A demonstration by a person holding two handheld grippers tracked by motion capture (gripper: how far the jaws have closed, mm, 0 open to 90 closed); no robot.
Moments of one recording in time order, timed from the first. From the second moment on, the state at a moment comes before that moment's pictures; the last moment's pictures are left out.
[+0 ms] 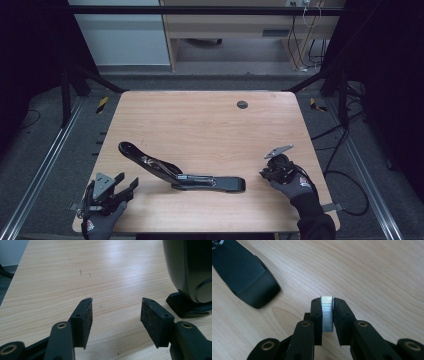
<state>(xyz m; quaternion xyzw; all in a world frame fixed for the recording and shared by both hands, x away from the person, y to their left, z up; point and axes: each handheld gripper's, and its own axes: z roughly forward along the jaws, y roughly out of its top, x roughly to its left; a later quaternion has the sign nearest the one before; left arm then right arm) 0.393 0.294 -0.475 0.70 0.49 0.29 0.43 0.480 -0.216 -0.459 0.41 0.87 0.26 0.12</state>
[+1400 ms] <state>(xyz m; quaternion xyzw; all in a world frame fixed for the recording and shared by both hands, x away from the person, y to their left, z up) 0.395 0.293 -0.478 0.70 0.49 0.29 0.42 0.480 -0.156 -0.396 0.25 0.90 0.35 0.11</state>
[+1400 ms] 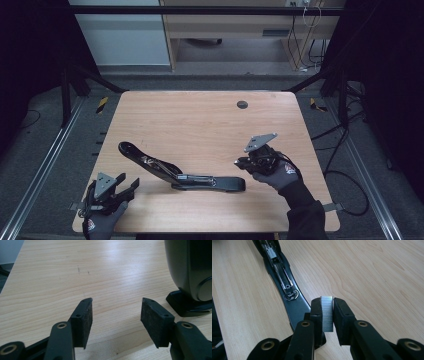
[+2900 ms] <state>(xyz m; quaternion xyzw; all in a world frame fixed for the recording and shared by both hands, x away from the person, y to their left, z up) 0.395 0.294 -0.477 0.70 0.49 0.29 0.42 0.496 -0.075 -0.394 0.14 0.93 0.33 0.05</state>
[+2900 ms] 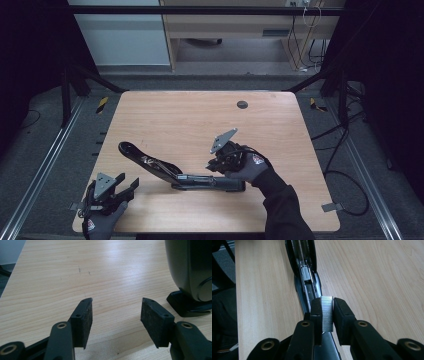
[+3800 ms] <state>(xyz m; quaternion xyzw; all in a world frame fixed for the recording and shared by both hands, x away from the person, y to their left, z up) 0.394 0.294 -0.477 0.70 0.49 0.29 0.42 0.501 -0.060 -0.417 0.11 0.94 0.32 0.03</state>
